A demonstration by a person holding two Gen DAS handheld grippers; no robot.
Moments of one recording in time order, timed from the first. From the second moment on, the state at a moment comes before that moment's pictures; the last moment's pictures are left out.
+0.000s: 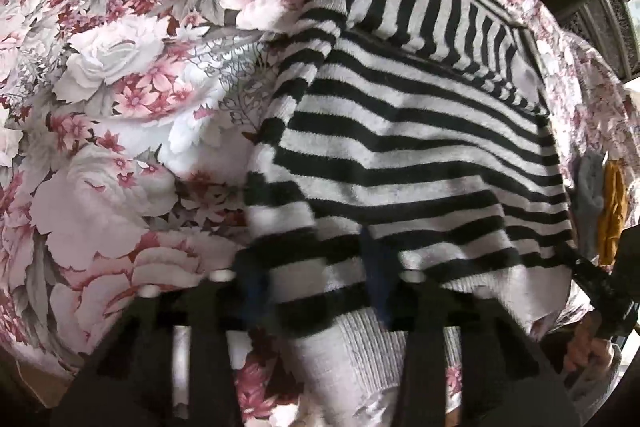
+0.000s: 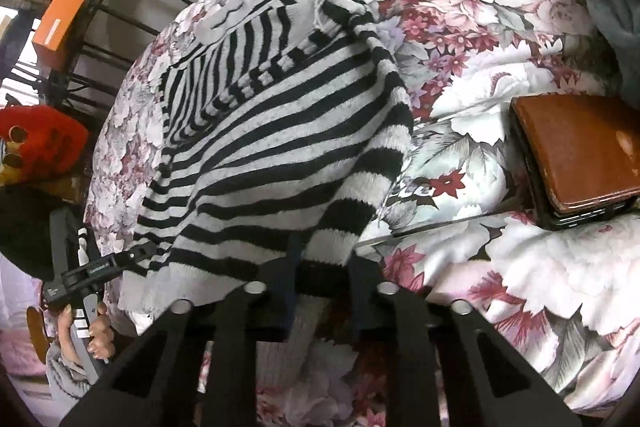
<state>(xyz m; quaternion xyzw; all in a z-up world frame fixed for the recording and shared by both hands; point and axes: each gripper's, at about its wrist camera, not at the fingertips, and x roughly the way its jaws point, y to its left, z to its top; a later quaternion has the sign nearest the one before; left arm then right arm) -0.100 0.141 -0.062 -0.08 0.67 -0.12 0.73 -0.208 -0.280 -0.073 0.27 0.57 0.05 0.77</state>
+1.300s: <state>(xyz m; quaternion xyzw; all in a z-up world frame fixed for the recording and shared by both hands) -0.009 0.132 0.007 -0.16 0.56 -0.17 0.79 -0.111 -0.319 -0.025 0.40 0.48 0.07 0.78</state>
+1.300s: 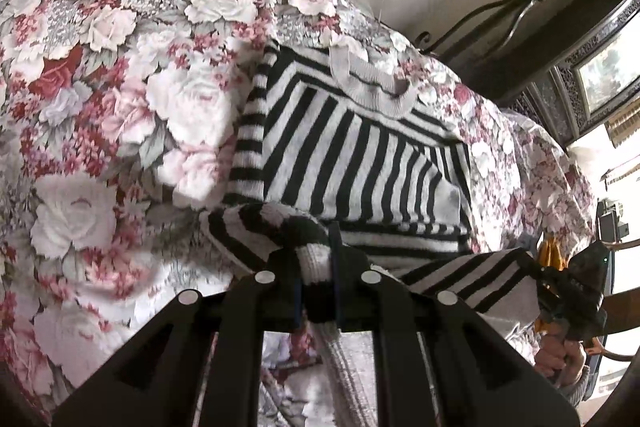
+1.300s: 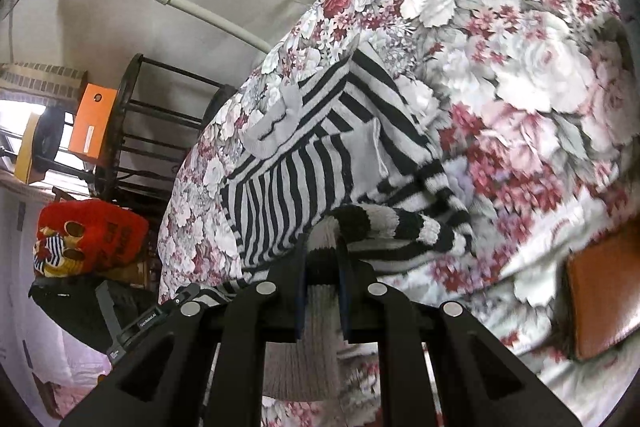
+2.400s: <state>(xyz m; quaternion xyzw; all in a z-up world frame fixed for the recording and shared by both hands) 0.128 0.140 -0.026 -0.29 0.54 -0.12 0.78 0.052 -0.331 -0.073 0.44 0.47 0.06 0.77</state>
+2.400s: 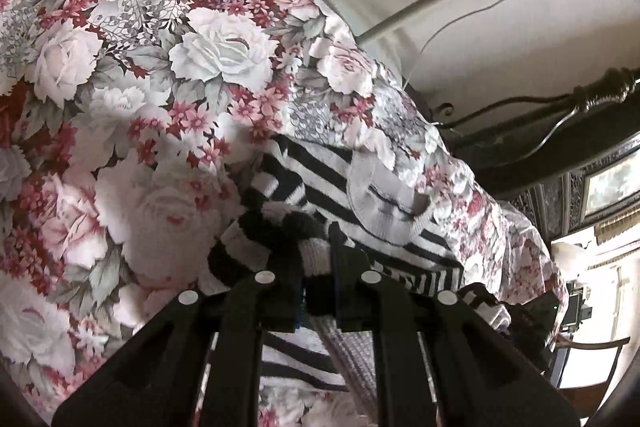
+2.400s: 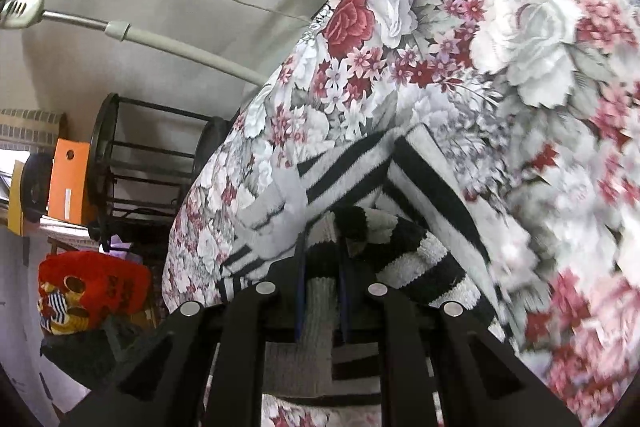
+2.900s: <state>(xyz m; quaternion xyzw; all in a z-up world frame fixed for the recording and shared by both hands) 0.137 0.160 -0.042 -0.30 0.55 -0.04 0.78 0.062 -0.369 -0.081 0.51 0.40 0.08 0.76</state>
